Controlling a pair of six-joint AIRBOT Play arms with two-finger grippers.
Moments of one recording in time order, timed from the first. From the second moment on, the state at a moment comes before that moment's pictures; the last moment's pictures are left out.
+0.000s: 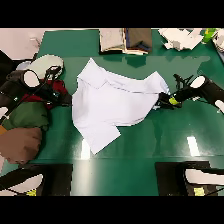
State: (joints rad) left arm -0.18 -1.22 1.08 1.37 -1.18 -1.59; right arm -0.06 -1.39 1.00 -1.11 1.08 1.59
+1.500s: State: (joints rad) left arm -0.18 -1.15 1.04 1.21 -1.07 -1.54; right arm -0.10 -1.23 1.21 -1.13 1.18 1.50
